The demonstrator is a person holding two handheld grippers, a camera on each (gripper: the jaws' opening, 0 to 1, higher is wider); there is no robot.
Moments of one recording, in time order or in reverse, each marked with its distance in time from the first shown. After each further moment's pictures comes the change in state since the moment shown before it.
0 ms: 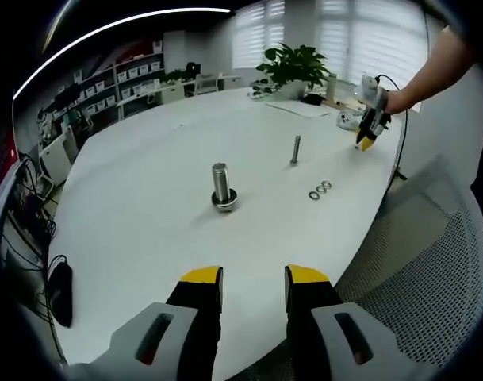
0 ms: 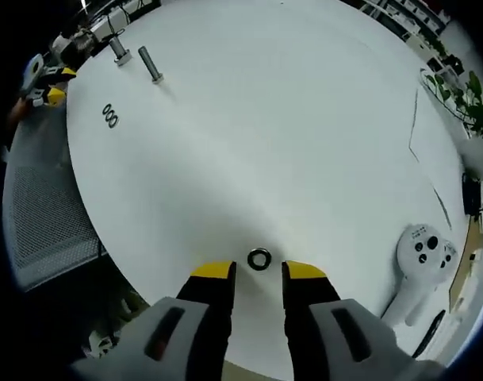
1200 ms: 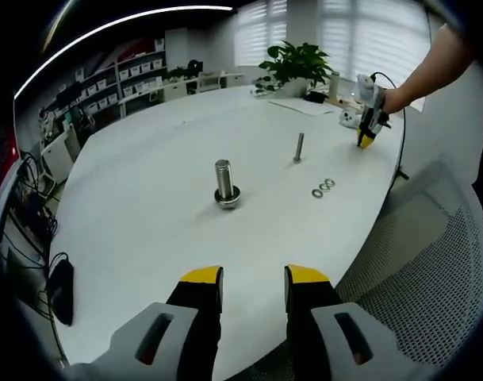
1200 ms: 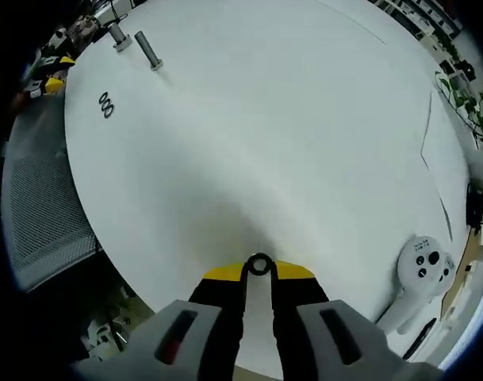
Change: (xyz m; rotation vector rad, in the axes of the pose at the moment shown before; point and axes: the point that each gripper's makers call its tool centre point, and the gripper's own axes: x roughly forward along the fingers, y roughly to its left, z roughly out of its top) left arm 0.001 0.003 -0.003 -0.005 0.010 0.013; right arm 0.007 0.001 0.003 -0.040 0.087 0.000
